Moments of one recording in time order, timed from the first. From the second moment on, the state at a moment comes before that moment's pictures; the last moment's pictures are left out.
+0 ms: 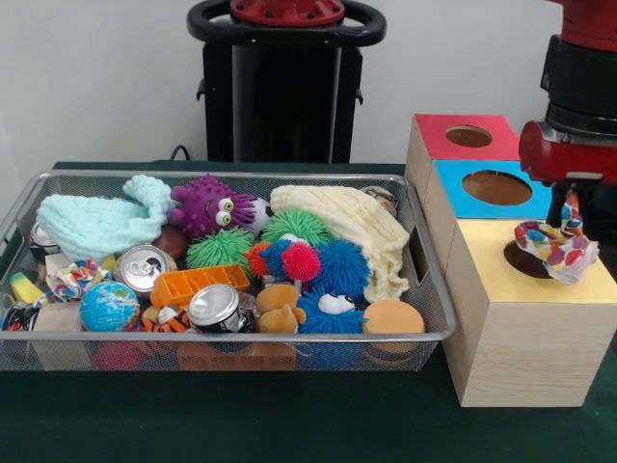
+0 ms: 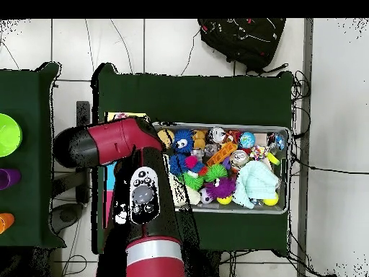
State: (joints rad) arm 0.08 -0.57 0.06 1.37 -0.18 0.65 2.00
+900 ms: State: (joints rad) arm 0.07 -0.49 0.04 1.40 -0.17 0.52 2.00
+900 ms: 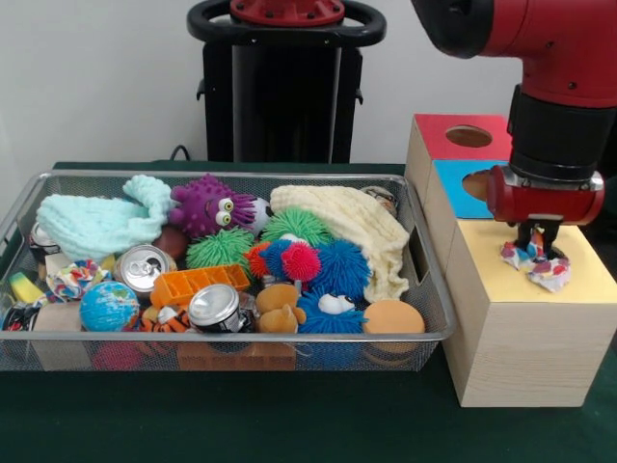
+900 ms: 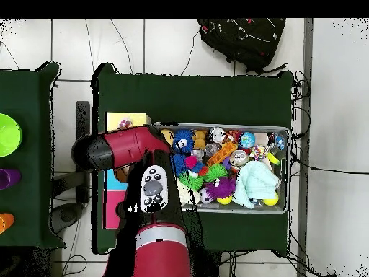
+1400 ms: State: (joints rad) arm 0.03 -0.48 0.05 1.40 -0.13 0.51 2.00
